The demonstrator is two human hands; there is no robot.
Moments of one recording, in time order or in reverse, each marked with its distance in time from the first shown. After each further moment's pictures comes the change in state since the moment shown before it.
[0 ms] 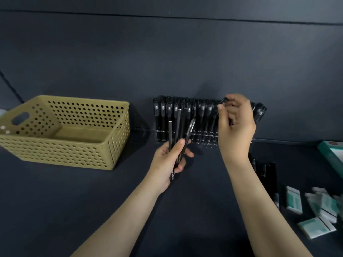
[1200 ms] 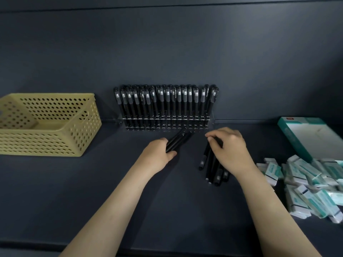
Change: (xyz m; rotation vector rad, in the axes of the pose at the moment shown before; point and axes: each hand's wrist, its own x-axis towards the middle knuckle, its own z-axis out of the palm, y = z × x) left_hand -0.012 -0.018 0.072 1.366 -0.028 -0.087; right_hand -0.035 0.061 -0.139 -0.502 -0.545 0.203
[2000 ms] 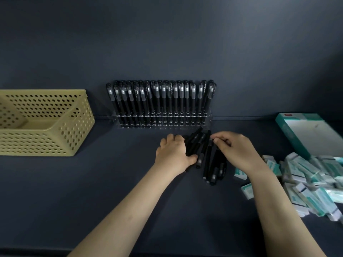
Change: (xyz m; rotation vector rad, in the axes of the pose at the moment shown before) left_hand 0.004 0.041 0.032 0.149 -0.021 0.026; right_hand 0.003 0.018 -0.019 0.150 -0.186 0.157
